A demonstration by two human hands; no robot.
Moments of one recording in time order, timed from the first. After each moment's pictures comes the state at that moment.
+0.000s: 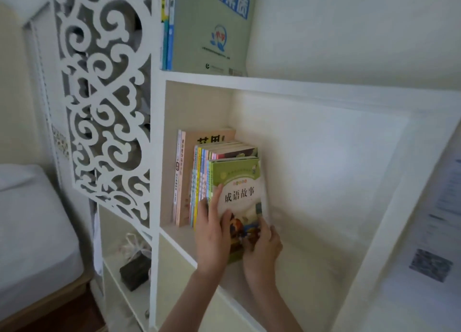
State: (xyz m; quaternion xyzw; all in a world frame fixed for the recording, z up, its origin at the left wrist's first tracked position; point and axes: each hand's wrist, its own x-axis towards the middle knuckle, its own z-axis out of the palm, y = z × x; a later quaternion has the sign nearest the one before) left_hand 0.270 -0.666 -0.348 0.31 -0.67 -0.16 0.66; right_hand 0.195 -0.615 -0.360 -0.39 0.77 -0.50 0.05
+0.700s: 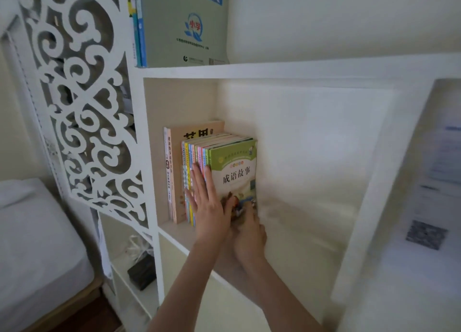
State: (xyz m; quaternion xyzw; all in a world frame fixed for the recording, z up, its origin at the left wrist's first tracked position) left_hand 0.253 -0.703 -0.341 0.39 -0.73 -0.03 0.55; right_hand 0.196 -0.641 -0.356 -0.42 0.82 -0.38 0.06
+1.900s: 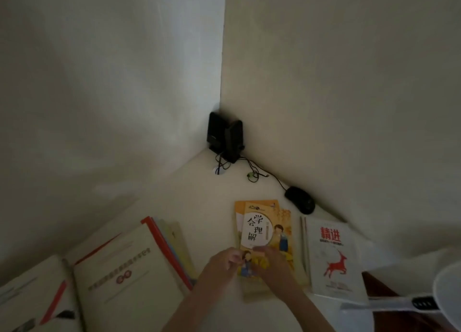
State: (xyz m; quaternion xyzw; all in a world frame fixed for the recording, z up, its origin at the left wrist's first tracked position) left_hand 0.089 0.077 -0.596 -0.21 -0.80 -0.43 -0.36; right_hand 0.164 0.224 -0.610 0.31 0.82 -0.46 0.12
